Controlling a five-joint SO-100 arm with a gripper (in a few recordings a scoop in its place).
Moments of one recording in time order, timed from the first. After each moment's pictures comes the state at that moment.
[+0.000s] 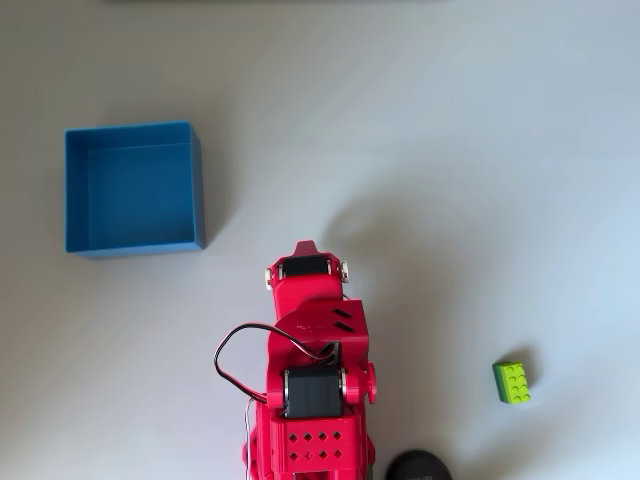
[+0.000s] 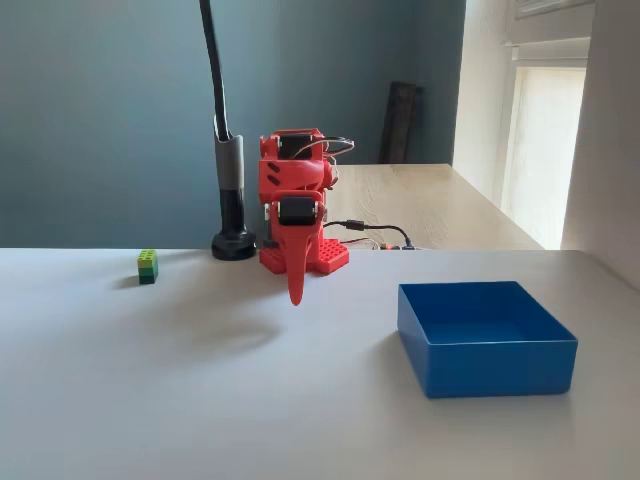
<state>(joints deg) 1.7 186.0 177.7 51.9 -1.8</state>
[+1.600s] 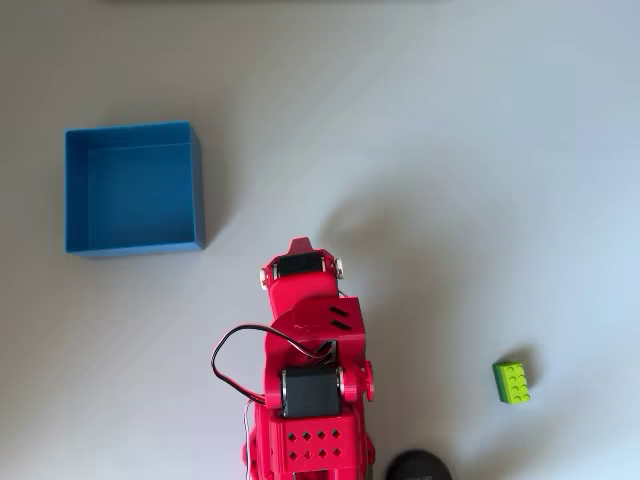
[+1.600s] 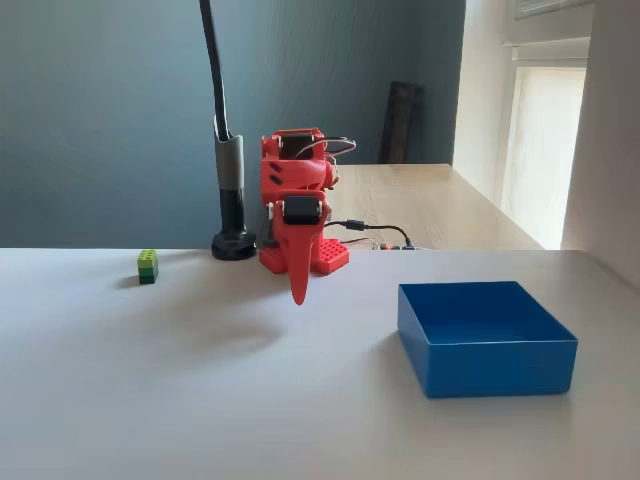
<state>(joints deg) 0.3 185.3 176.1 50.1 -3.8</state>
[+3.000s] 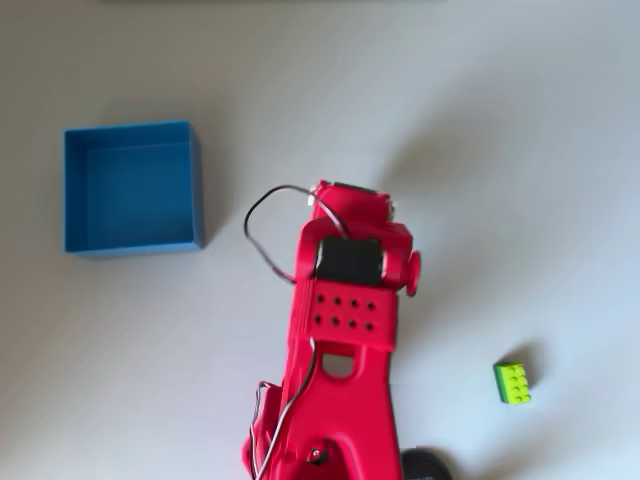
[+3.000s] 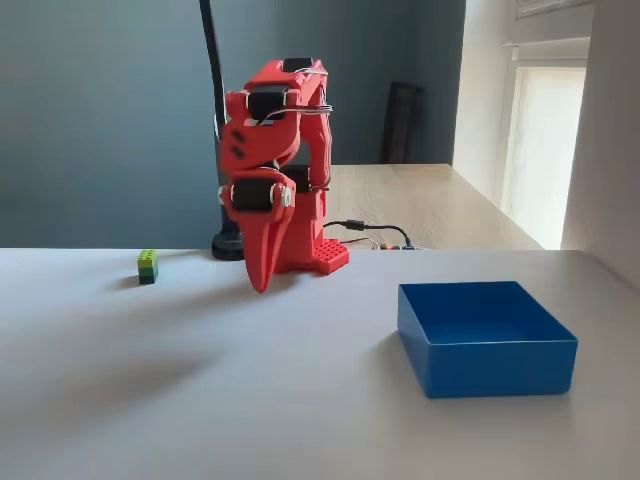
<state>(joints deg) 13.0 126.1 134.6 49.9 6.8</state>
